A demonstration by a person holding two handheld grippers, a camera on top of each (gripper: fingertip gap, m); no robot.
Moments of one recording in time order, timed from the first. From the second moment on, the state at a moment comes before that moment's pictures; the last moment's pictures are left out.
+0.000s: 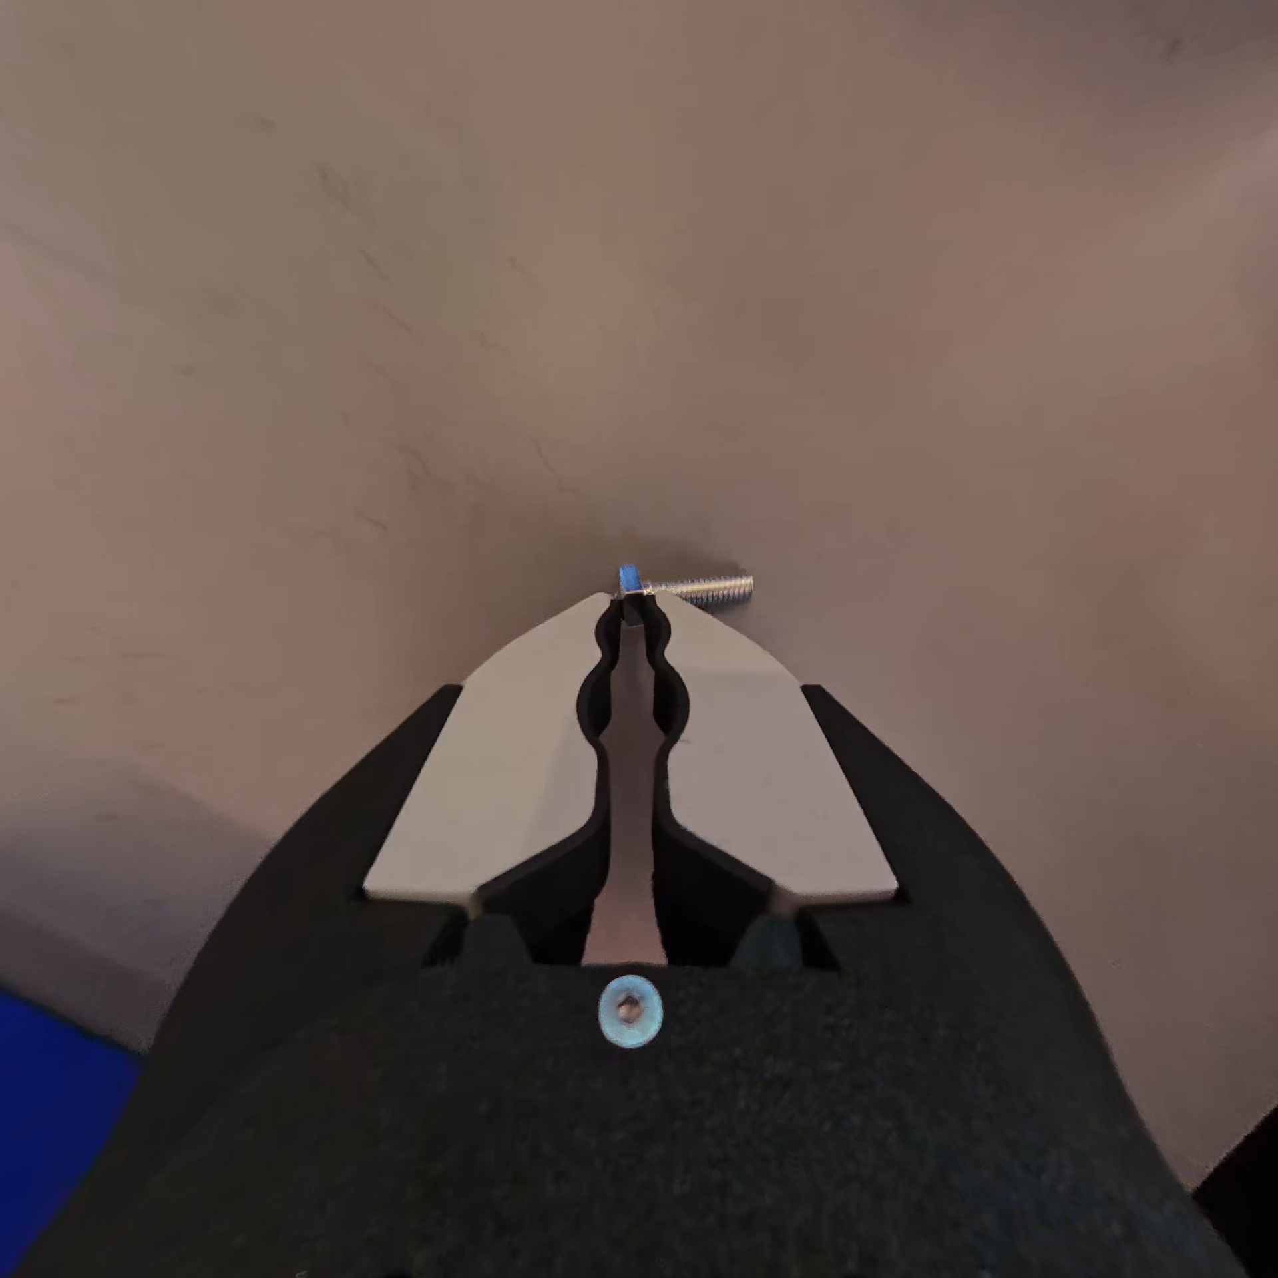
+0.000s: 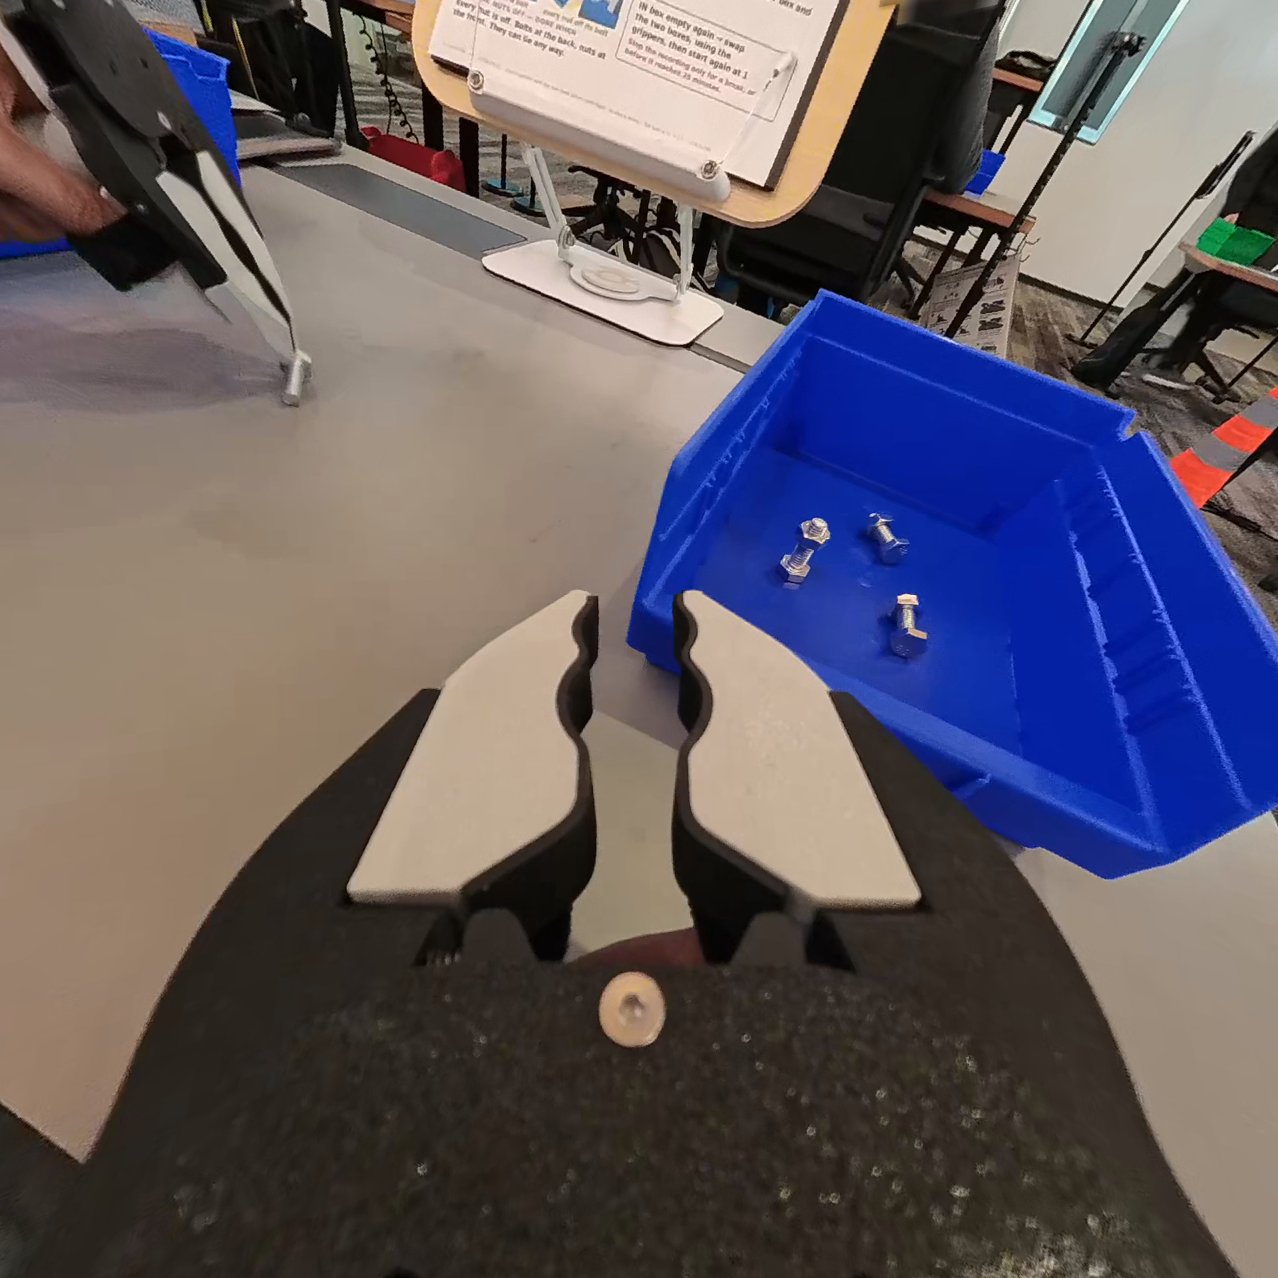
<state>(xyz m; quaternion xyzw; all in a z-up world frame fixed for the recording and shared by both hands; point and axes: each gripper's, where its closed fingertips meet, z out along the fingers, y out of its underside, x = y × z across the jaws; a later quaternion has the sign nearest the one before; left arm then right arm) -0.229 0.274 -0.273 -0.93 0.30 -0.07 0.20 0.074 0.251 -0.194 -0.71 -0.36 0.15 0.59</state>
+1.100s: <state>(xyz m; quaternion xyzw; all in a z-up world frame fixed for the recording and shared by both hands) -0.491 0.100 -0.273 -0.99 0.01 -0.04 -0.12 0.065 0.249 -0.194 -0.70 -0.39 0.15 0.58</state>
